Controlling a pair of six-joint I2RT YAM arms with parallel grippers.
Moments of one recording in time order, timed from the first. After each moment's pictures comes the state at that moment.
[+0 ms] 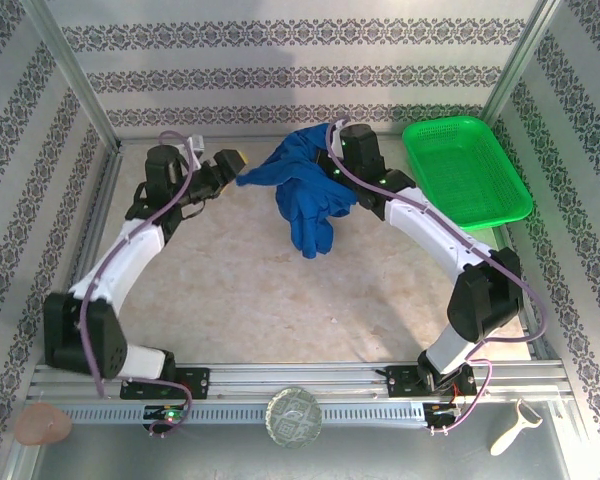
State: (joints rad) left arm -0.17 1.34 1.07 0.01 0.56 -0.91; right arm 0.50 1.65 1.46 -0.28 -0.25 0.65
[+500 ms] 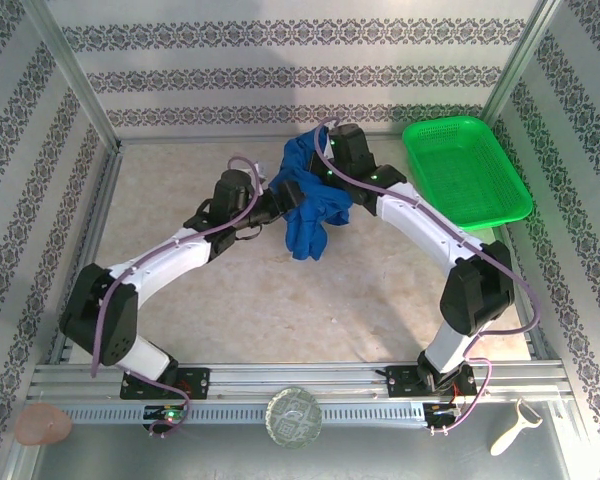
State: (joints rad) left arm -0.50 1.53 1.03 0.15 0.33 -0.99; right arm 0.53 1.70 1.52 -0.38 -0.14 0.60
